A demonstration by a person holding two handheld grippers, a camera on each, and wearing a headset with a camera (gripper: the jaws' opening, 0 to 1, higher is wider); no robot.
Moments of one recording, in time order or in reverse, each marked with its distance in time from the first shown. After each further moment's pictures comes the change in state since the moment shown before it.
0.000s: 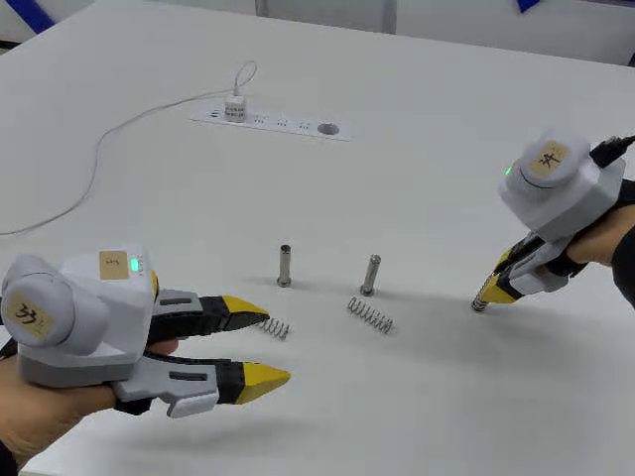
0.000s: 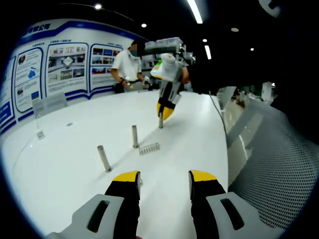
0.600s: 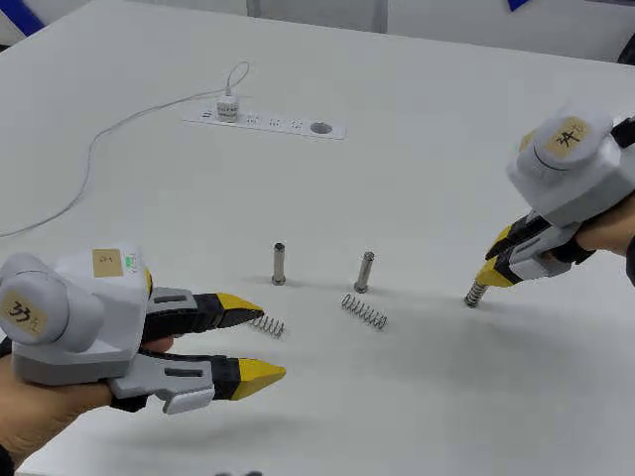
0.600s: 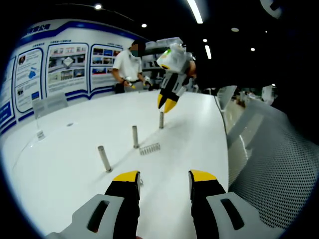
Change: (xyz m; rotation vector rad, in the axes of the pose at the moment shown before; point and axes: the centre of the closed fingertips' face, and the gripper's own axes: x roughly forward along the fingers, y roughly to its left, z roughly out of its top) left arm 0.001 0.001 0.000 0.001 0.001 0.003; right arm -0.029 0.007 0.021 -0.040 -0.084 -0.066
